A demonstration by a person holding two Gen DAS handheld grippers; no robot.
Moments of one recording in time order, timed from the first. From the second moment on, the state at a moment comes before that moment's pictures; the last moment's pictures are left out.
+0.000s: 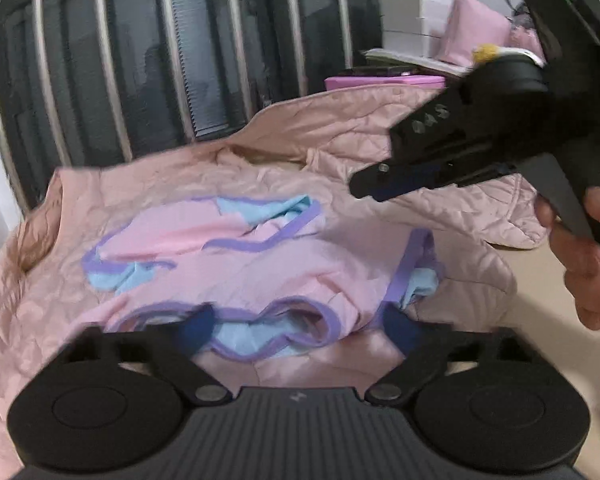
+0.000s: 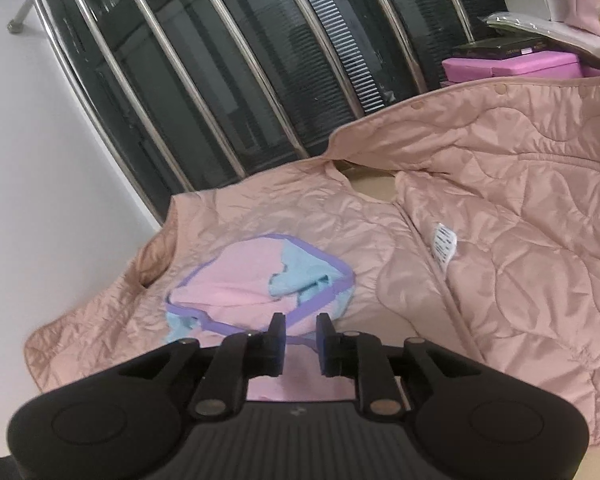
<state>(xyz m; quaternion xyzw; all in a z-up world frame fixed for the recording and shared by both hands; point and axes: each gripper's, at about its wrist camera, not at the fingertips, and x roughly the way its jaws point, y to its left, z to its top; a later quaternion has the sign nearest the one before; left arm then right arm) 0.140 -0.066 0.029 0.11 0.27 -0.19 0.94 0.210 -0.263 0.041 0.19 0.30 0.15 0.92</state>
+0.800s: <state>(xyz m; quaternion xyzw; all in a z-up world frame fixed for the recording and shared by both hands) 0.138 -0.078 0.025 0.13 0.24 -0.14 0.95 0.212 -0.260 0.037 0.13 0.34 0.13 0.92</state>
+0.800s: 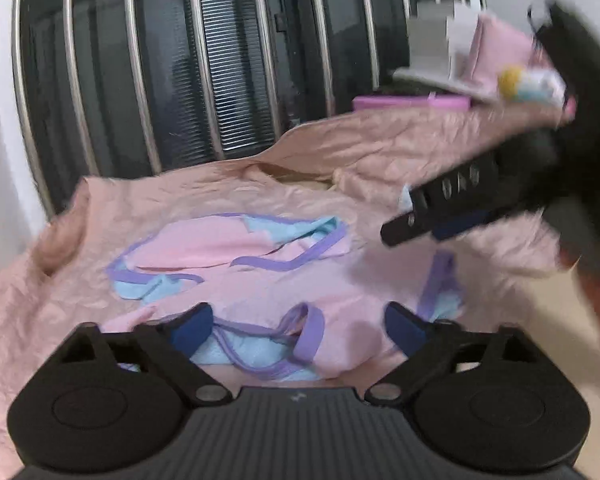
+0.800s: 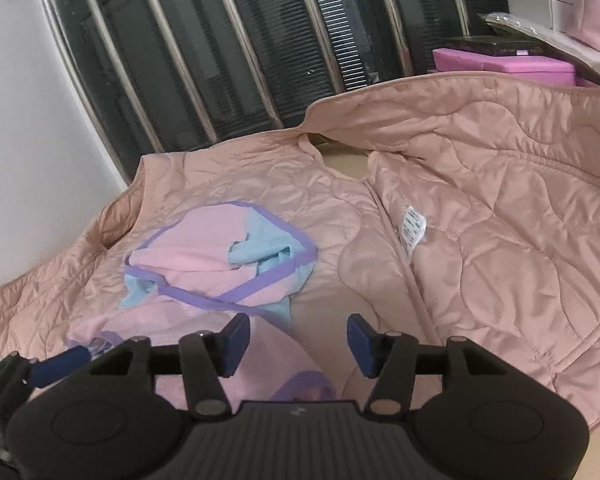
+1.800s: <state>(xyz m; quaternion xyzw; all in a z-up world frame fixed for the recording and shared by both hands) 0.163 0.050 0.064 -0.14 0.23 -0.07 0.96 0.162 -0.152 0.019 -0.19 0.24 0.27 0.91</state>
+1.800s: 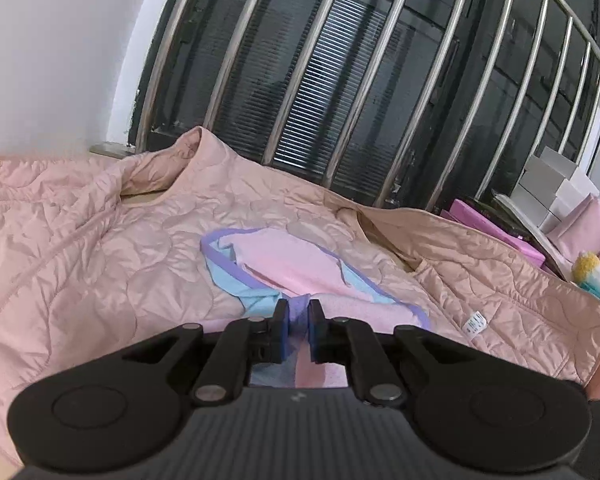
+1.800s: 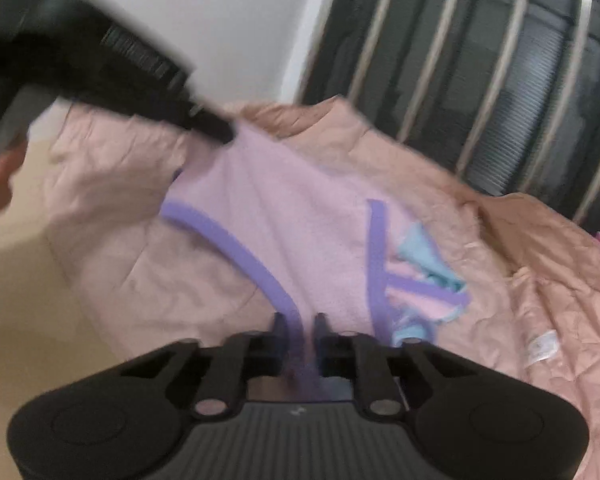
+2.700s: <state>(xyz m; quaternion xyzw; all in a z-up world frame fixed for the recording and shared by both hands) 0.120 -0.093 0.020 0.29 0.08 0.01 0.95 0.140 -0.218 0.086 0.03 0.09 0.27 0.96</state>
